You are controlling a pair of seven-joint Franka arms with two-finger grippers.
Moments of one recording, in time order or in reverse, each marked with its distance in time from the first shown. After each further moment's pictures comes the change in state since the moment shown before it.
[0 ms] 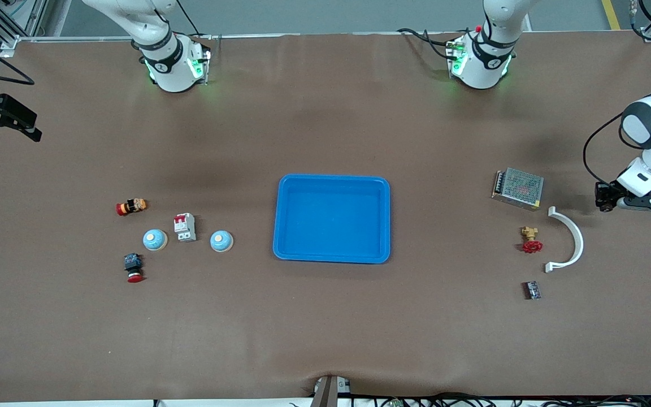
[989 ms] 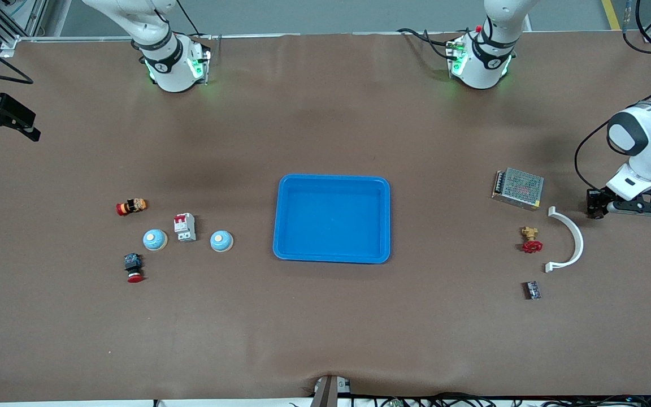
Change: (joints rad) left arm 0.012 0.083 0.000 0.002 0.000 0.118 0.021; right arm 0.000 0.000 0.001 0.007 0.000 0.000 0.000
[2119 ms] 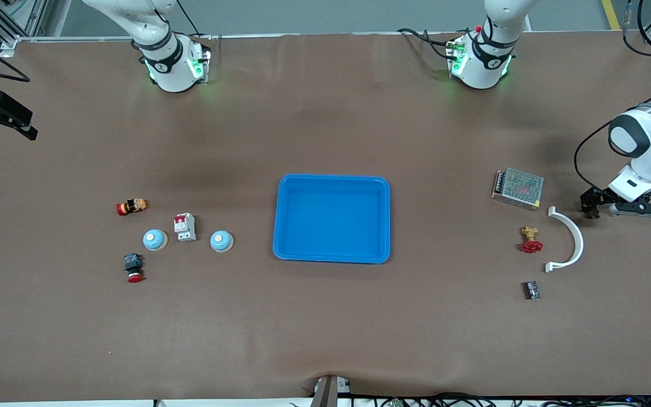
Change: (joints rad) left arm 0.021 0.035 0.000 0.027 0.000 0.009 0.016; right arm 0.000 0.000 -0.002 0.011 0.000 -0.005 0.000
